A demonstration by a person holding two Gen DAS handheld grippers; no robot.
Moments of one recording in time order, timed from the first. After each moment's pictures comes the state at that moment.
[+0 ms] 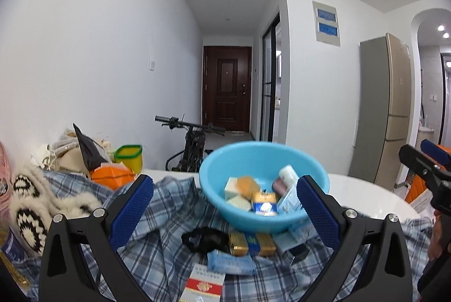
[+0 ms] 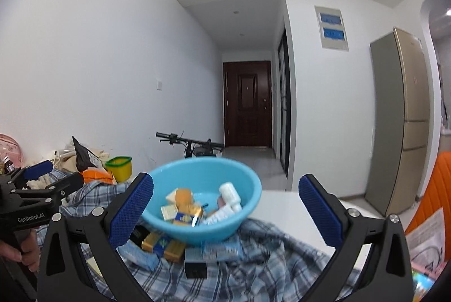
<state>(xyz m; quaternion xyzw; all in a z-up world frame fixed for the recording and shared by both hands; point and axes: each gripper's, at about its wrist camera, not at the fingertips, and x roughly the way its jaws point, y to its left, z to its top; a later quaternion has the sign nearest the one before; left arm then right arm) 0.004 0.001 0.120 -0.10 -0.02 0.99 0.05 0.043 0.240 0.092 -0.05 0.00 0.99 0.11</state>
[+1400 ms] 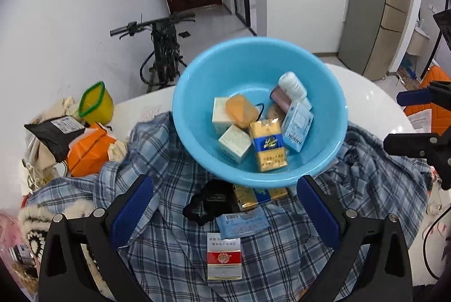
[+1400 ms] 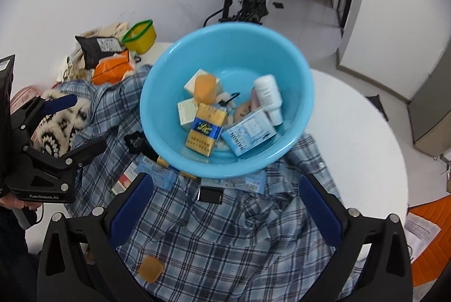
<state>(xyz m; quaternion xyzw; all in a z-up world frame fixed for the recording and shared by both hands) -0.161 0.042 0.133 -0.45 0.12 0.88 0.11 -0.154 0.286 0.088 -0.52 0.05 0.85 -0.06</state>
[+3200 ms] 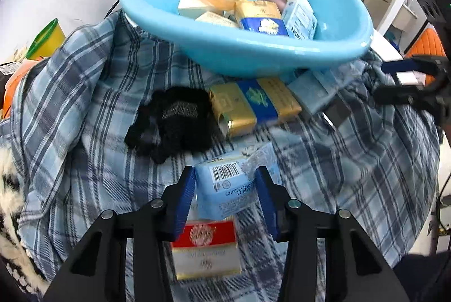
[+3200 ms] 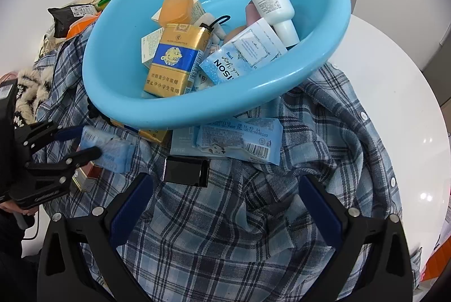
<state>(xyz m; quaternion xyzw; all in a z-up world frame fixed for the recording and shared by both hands) -0.139 0.000 -0.010 -0.54 0.11 0.82 0.17 -0.161 0.294 -0.041 -0.56 0.08 0.82 -0.05</state>
